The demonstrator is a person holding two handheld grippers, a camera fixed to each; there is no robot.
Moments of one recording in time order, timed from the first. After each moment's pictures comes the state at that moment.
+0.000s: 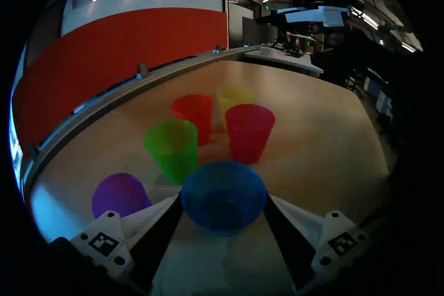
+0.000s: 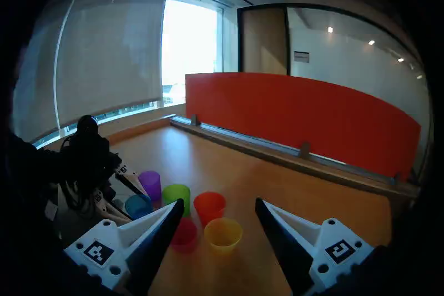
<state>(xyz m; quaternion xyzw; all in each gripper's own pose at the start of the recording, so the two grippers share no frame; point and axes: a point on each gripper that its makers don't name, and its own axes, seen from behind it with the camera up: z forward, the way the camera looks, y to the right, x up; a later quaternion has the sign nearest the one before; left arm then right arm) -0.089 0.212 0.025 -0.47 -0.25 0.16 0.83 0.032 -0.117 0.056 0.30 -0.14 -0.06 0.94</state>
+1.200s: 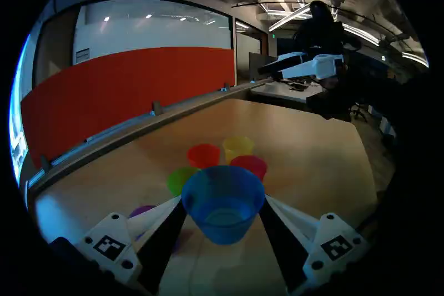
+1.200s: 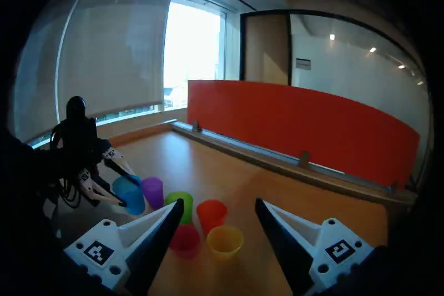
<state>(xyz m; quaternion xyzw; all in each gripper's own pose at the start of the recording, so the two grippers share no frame) 0.009 0.200 0.021 -0.46 -0.16 0.10 0.87 0.052 -0.125 0.050 0.30 -0.13 -0.07 0.94</state>
